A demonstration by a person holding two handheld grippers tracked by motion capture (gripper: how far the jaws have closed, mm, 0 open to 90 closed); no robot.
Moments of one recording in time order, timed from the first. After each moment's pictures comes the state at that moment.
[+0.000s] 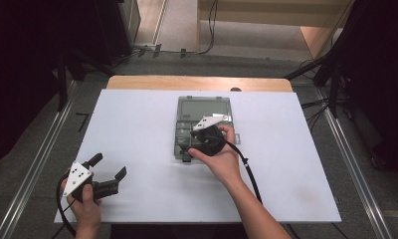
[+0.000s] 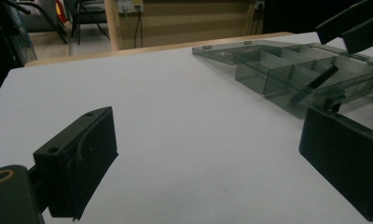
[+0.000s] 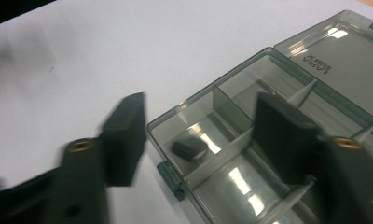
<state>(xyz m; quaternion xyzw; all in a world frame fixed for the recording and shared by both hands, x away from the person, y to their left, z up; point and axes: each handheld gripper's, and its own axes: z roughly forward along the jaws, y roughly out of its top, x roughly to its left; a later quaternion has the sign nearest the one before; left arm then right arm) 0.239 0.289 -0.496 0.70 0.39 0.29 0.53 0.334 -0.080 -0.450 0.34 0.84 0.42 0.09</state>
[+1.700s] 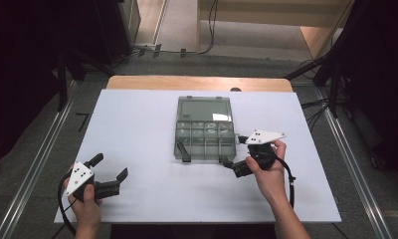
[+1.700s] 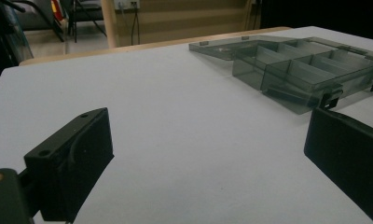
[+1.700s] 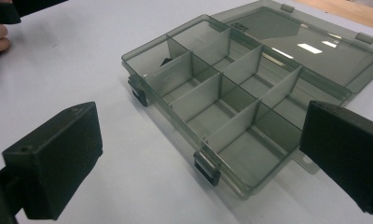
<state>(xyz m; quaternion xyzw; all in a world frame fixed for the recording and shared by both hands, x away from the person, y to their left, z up) 0.240 0.286 -0.496 0.71 0.38 0.29 0.52 0.277 -0.198 -0.451 0.35 0.81 0.46 0.12</state>
